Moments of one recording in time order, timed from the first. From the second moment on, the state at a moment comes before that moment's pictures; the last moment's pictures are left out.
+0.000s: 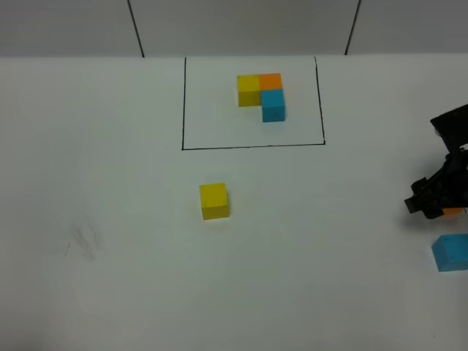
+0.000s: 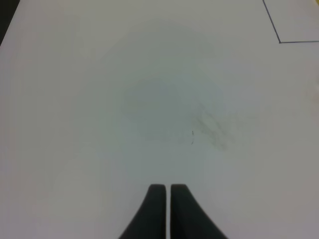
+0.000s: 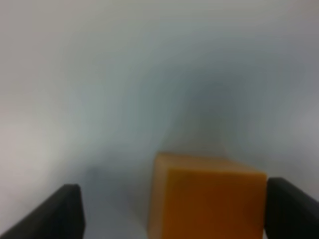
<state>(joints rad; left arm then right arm) 0.04 -0.01 -0.51 -0.01 1.07 0.05 0.02 1.74 -0.76 -0.16 0.24 -0.15</state>
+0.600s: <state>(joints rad) 0.04 -0.01 -0.51 -0.01 1.07 0.05 -0.02 1.81 -0.77 -0.19 0.21 -0.15</state>
